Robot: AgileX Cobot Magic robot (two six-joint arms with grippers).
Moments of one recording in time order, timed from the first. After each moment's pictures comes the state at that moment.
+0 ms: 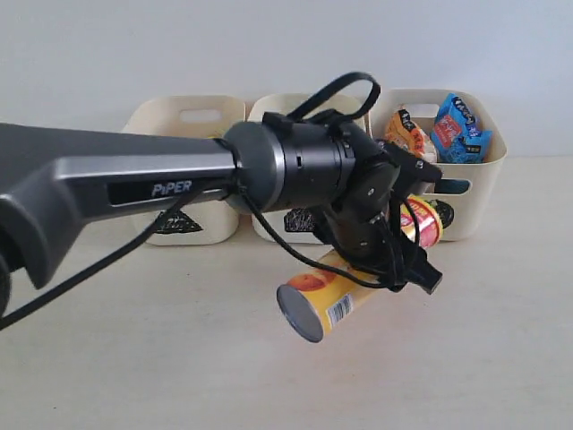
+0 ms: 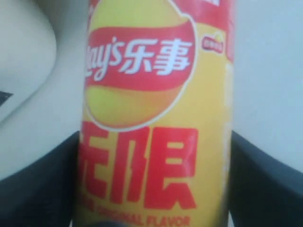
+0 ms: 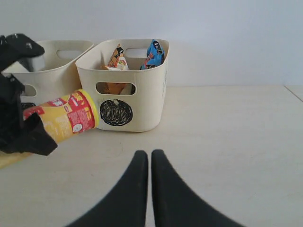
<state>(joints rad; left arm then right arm) -0.91 2.26 -1.84 0.27 0.74 -0.24 0.07 0.01 0.00 0.03 0.20 -0.02</state>
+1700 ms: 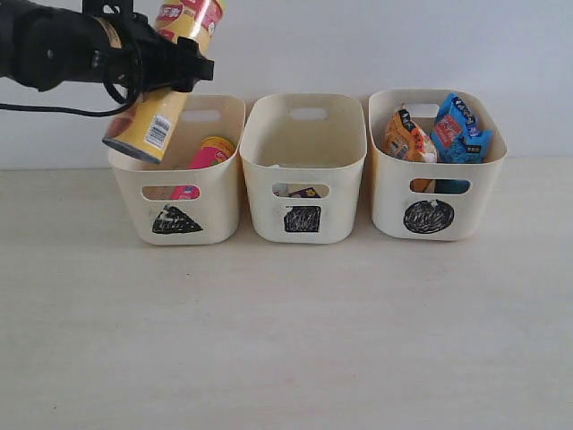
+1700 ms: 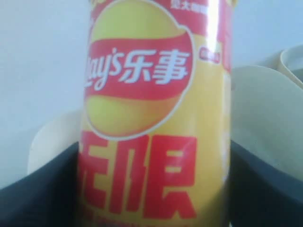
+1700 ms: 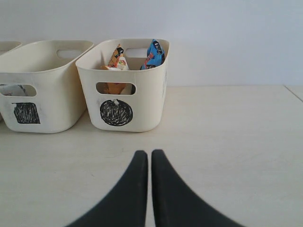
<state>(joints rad) -0.33 1.86 -1.46 0.28 0.07 -0.22 0.07 0.01 0.00 0.03 0.20 -0.02</state>
